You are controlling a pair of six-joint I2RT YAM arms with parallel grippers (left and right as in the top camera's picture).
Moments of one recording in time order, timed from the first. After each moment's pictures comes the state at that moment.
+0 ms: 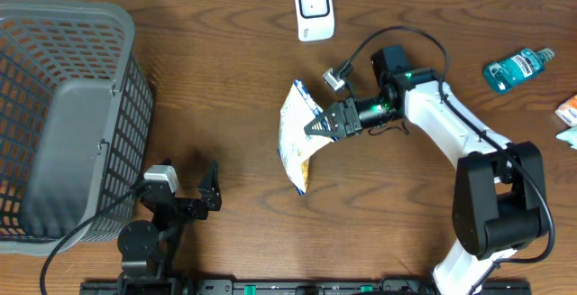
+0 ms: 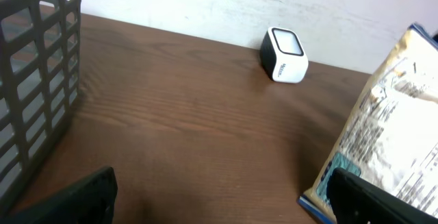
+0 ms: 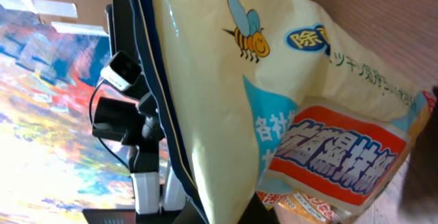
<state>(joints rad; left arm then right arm) 0.00 0.01 0.09 -0.27 0.21 -0.25 0.26 1.88 1.27 -0.82 -1.35 -0.08</state>
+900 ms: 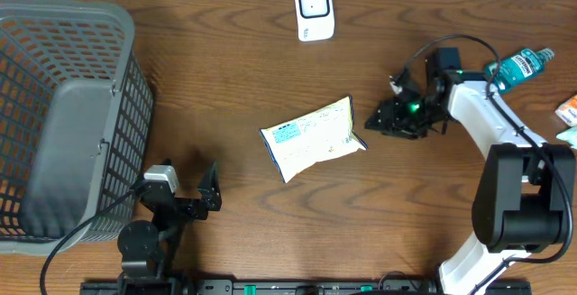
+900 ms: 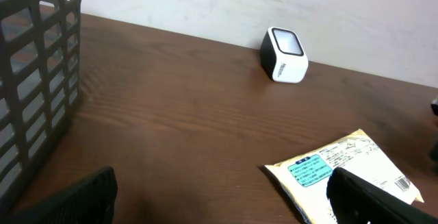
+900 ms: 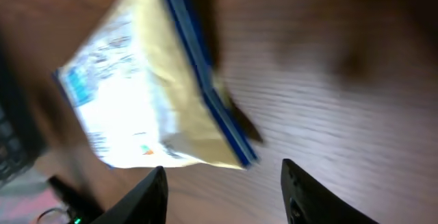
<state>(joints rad) 0.00 0.01 0.09 -0.27 0.21 -0.25 0.02 1.88 1.25 -0.88 -0.57 0.12</state>
